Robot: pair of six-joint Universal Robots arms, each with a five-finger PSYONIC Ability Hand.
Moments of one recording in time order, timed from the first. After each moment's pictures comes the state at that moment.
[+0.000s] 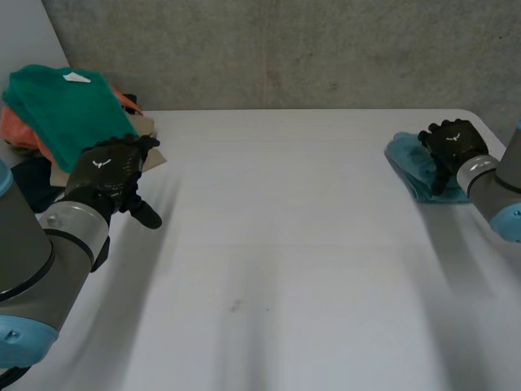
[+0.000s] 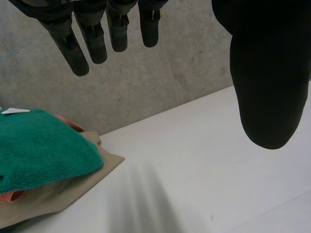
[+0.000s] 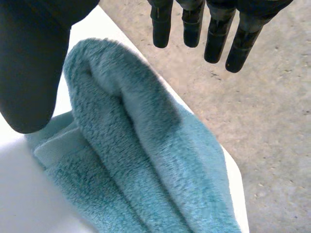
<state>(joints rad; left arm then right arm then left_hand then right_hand) 4.34 -1.71 -1.74 3.31 -1.65 3.19 1.65 -0.67 0.89 -0.04 1.37 2.55 0.20 0.20 0.21 0.21 0.05 0.21 0.23 0.23 0.24 0.07</state>
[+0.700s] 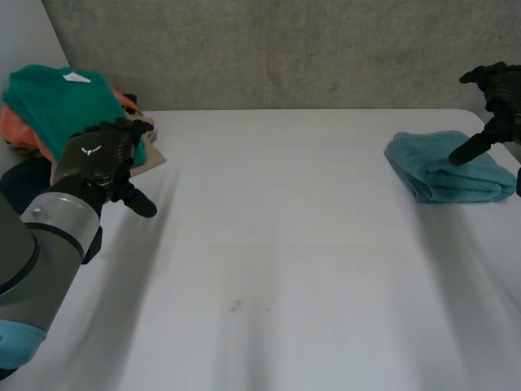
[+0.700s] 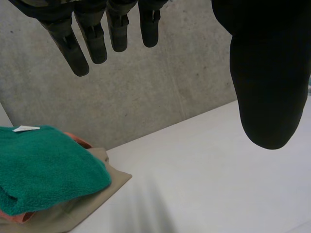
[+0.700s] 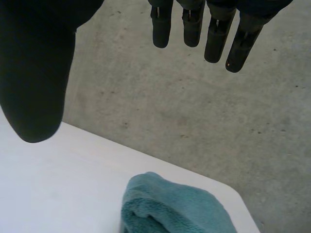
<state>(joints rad) 4.34 -1.65 -1.74 3.31 -1.65 3.19 1.64 -1.43 1.51 -0.06 1.41 3.10 0.20 0.20 0.21 0.21 0.05 0.20 0.22 0.21 0.23 0.07</state>
